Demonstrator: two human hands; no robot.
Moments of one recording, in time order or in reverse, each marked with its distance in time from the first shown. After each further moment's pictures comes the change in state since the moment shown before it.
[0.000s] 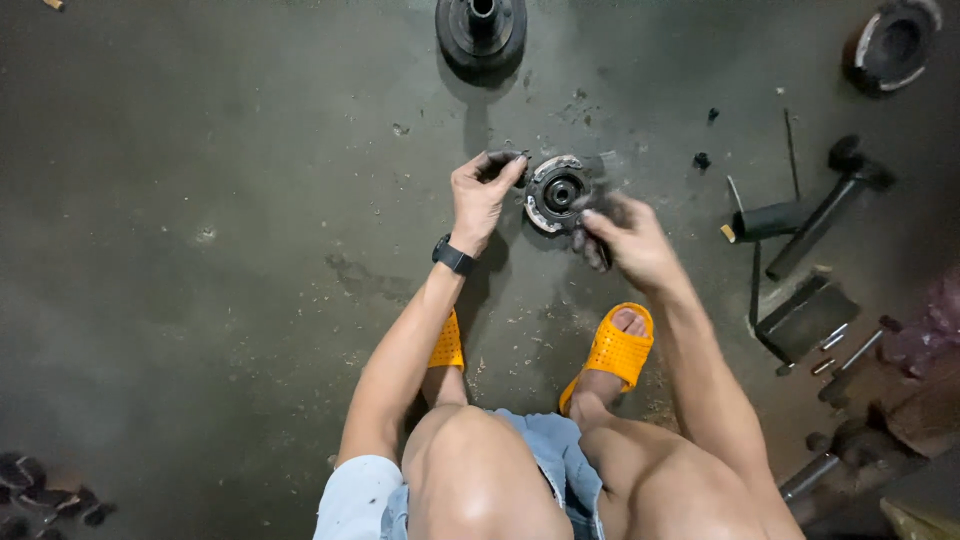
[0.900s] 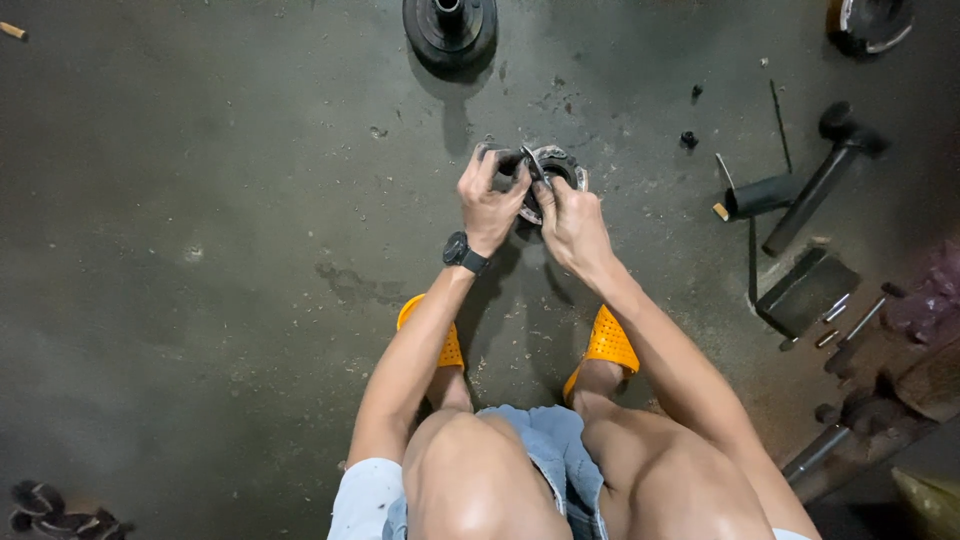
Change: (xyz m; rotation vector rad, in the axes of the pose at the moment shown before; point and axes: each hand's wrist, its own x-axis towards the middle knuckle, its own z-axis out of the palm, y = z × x) left_hand -0.010 0.014 0.026 0.510 -0.022 0.634; right_hand 0.027 0.037 0.026 -0.852 0.166 -0.378
